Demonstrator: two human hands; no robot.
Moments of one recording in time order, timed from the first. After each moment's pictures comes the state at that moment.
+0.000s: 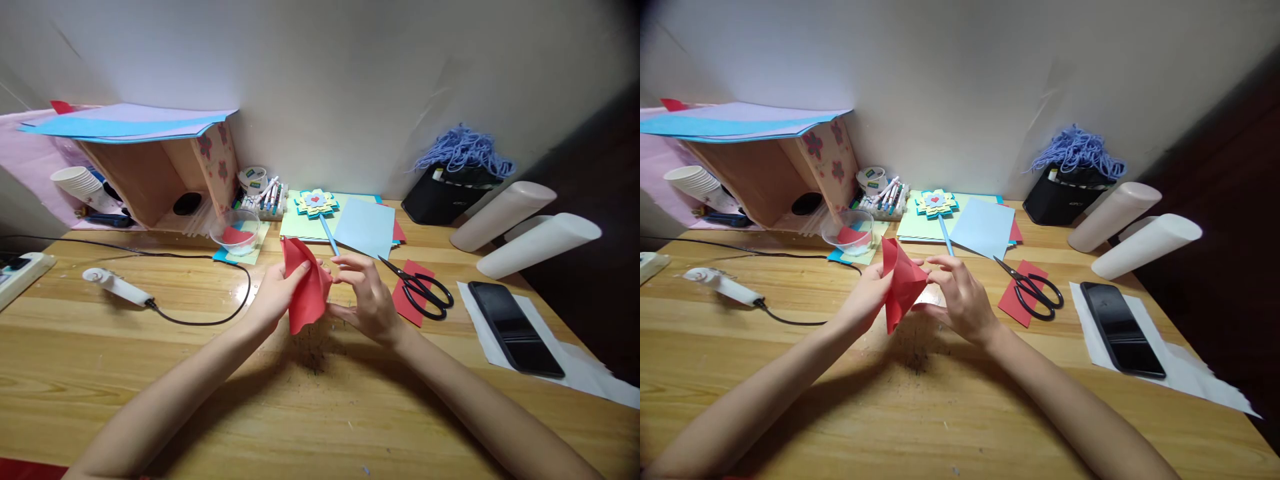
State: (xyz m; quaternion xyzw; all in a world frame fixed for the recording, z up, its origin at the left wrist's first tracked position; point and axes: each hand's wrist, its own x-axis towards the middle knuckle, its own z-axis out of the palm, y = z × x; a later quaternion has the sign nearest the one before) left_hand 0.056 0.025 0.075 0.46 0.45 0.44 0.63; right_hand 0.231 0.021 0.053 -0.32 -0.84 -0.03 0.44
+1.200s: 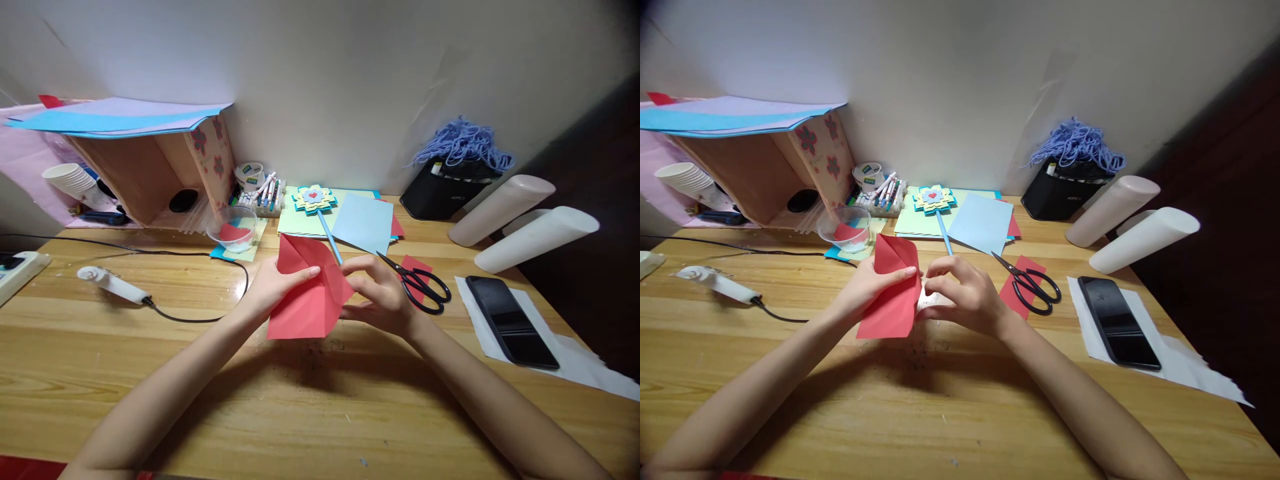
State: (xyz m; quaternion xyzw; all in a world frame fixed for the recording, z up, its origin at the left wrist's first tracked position) left_hand 0.049 0.030 0.080 0.48 0.50 0.41 0.60; right_hand 0.246 0.025 0.076 -0.23 -0.87 -0.01 0.44
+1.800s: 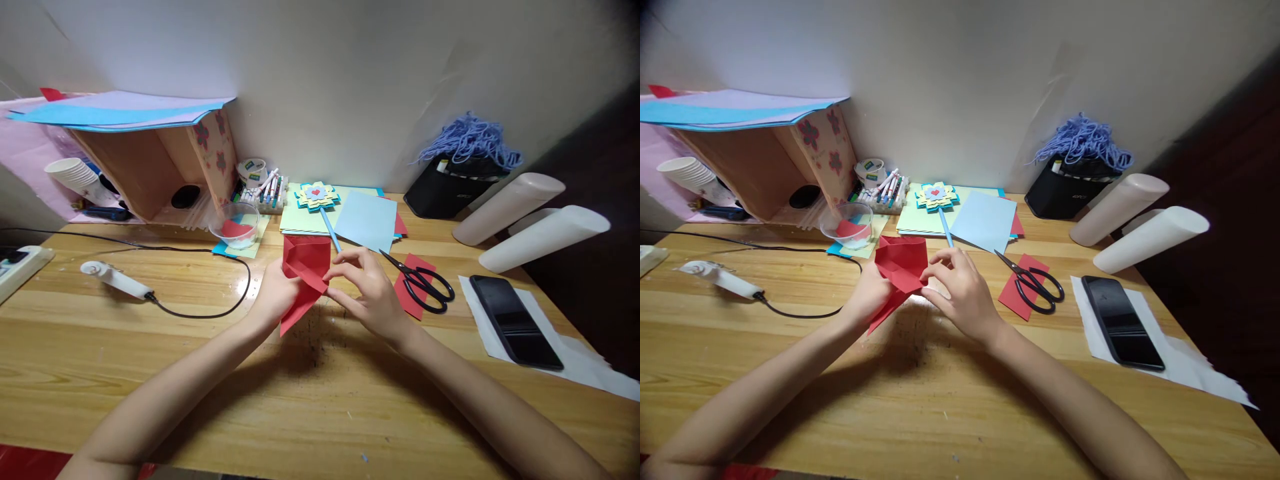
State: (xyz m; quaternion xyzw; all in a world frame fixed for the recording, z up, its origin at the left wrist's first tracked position) left_hand 0.060 0.024 0.067 0.49 0.46 0.48 0.57; right_hand 0.229 0.012 0.069 -0.40 -0.83 0.09 0.39
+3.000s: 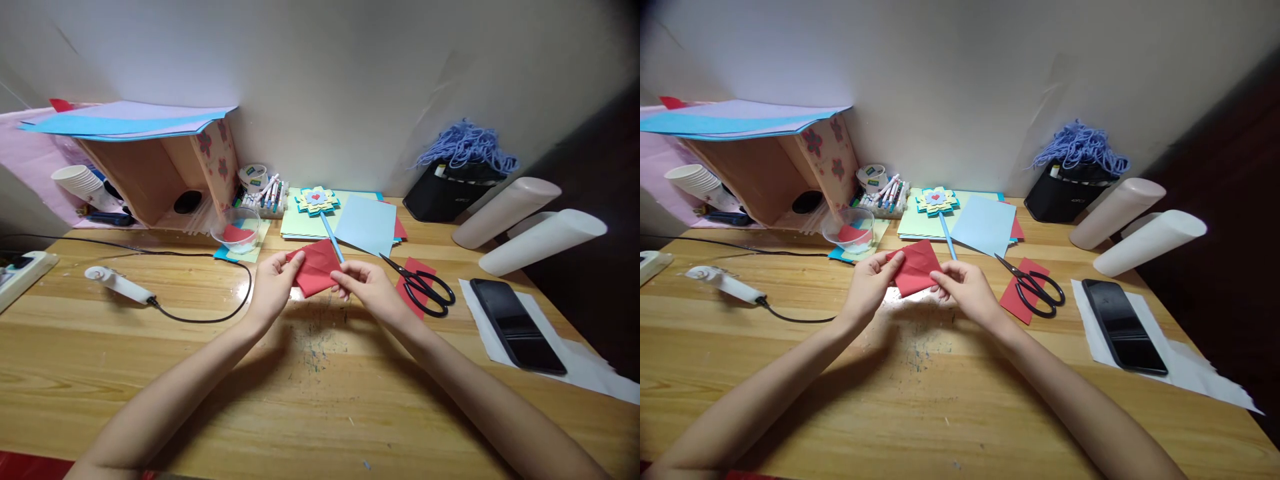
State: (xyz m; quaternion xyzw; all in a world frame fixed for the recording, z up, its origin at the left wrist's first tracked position) left_hand 0.053 0.033 0.067 0.49 0.50 0.50 0.52; right_hand 0.230 0.031 0.062 -0.47 -0.55 0.57 0.40
